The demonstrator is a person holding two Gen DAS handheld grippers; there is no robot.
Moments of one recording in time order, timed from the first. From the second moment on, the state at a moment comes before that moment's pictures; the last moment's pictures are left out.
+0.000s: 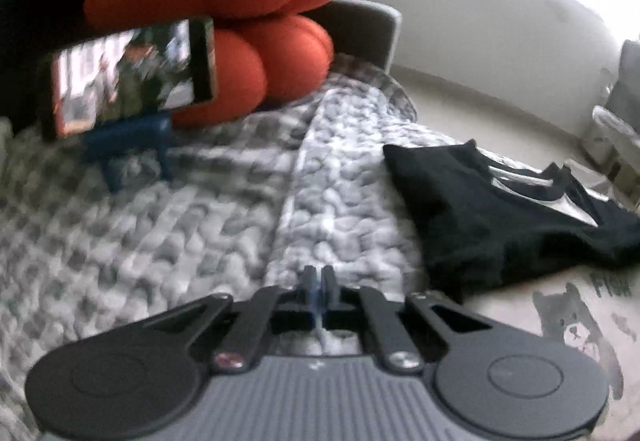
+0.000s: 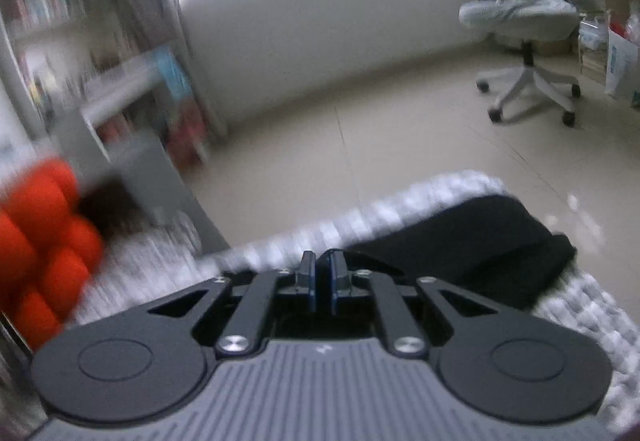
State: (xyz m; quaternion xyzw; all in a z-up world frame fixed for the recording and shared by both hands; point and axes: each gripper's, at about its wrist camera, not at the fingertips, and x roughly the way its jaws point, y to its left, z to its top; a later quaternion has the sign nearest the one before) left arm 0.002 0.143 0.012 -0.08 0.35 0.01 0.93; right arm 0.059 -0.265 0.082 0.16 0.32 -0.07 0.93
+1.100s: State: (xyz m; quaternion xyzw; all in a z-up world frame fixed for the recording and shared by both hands) left arm 0.106 0.081 0.031 -0.05 0.39 -0.07 0.92; right arm 0.061 -0.259 0.070 0.10 0.36 -0.07 0.93
